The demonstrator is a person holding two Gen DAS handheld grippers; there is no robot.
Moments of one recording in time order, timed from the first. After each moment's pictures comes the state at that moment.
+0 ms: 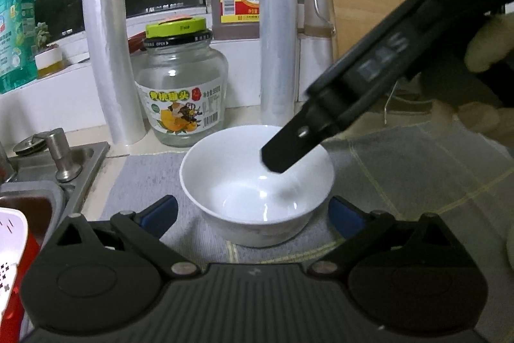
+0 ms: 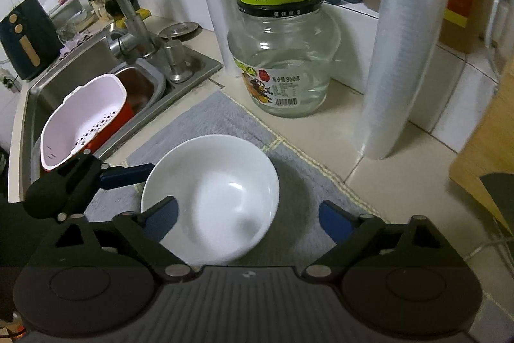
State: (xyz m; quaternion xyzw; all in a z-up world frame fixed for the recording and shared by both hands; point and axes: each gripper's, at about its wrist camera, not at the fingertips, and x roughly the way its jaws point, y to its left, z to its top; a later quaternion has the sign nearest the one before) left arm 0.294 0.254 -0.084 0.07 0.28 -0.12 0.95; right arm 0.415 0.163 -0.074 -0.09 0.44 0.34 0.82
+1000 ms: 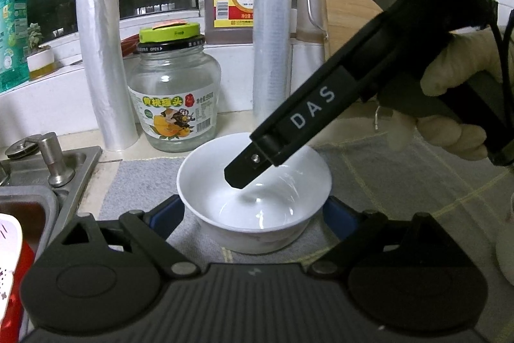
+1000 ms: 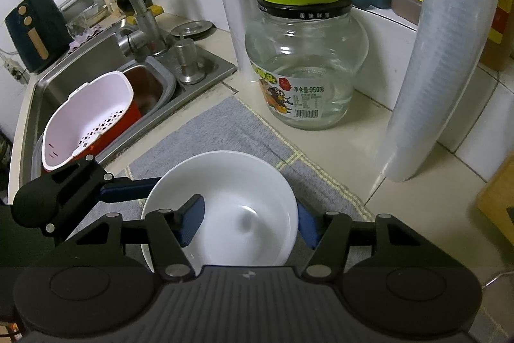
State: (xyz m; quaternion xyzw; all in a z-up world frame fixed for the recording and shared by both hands) left arm 0.295 0.254 -0.079 0.07 0.28 -0.14 0.95; right arm 0.424 0.183 -0.082 -0.10 0.43 0.36 0.82
